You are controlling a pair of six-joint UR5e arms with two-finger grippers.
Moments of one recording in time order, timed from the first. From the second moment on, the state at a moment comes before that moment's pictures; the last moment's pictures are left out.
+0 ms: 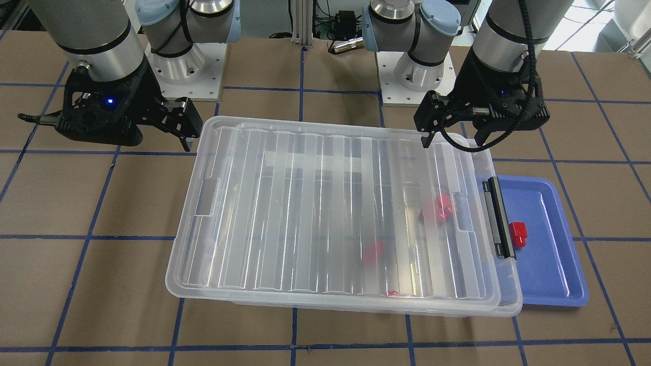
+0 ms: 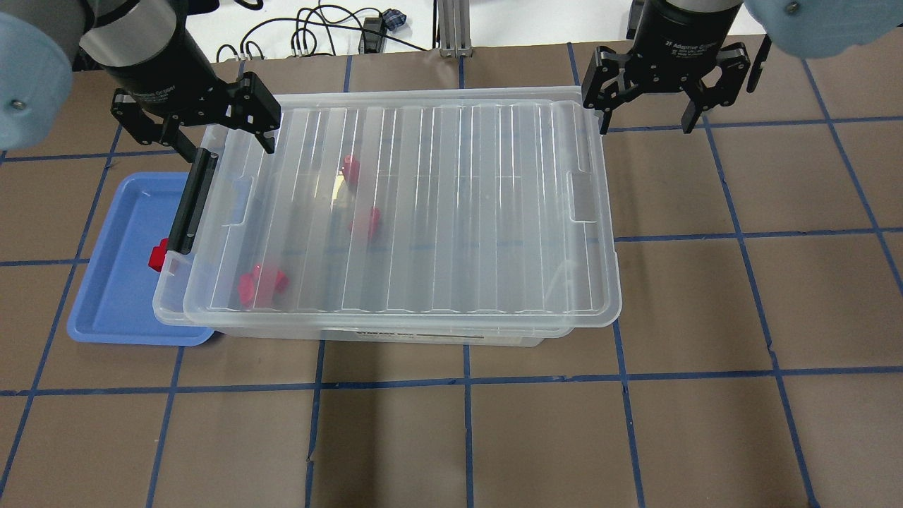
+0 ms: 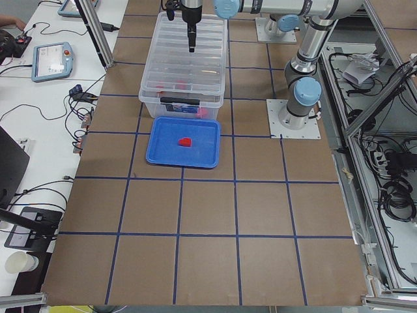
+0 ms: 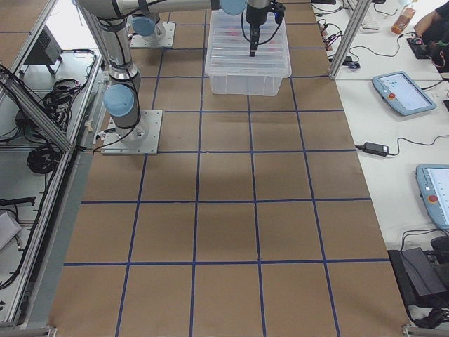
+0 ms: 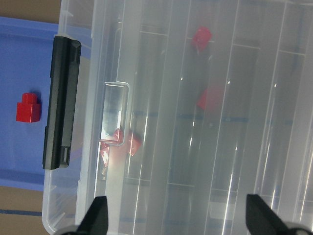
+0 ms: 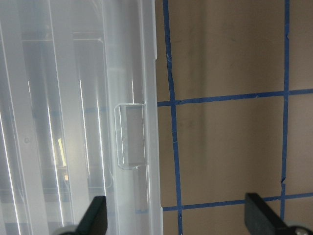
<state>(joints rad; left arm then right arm) -1.55 -1.60 -1.53 -1.54 1.56 -0.05 1.63 -1.45 1.40 -1.49 -1.59 0.14</state>
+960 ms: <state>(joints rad) -1.56 -1.60 -1.53 -1.58 1.56 -0.05 1.64 -1.45 1.41 -1.50 -1.60 0.13</state>
